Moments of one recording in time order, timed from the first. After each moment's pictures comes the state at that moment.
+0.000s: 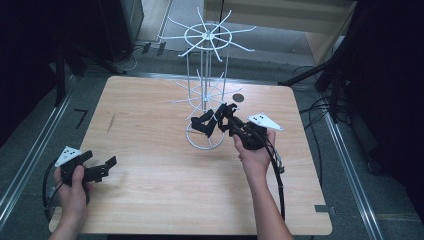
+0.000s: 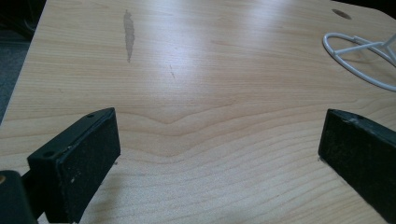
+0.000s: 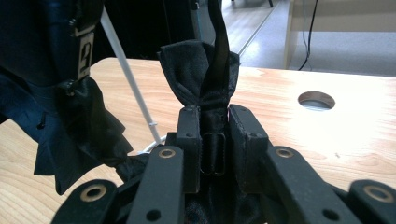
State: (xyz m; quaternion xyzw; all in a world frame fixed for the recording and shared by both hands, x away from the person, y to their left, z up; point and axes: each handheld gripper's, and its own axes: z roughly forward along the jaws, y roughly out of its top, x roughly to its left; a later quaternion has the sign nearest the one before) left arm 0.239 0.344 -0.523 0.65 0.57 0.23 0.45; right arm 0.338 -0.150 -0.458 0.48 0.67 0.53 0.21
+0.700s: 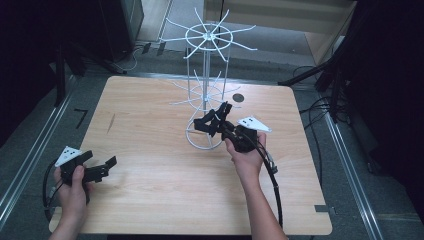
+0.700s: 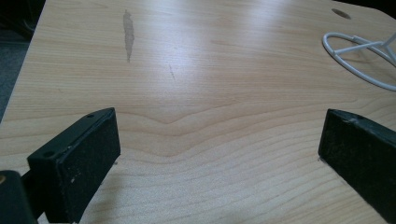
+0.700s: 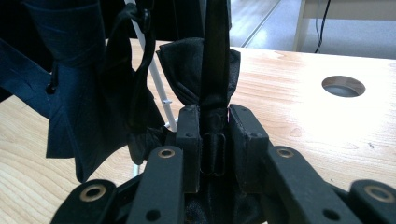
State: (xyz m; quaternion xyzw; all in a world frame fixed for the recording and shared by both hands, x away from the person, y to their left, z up) left arm 0.239 0.344 -0.523 0.65 0.57 0.23 0.45; right arm 0.340 -0.131 -0.476 0.47 0.69 0.52 0.20
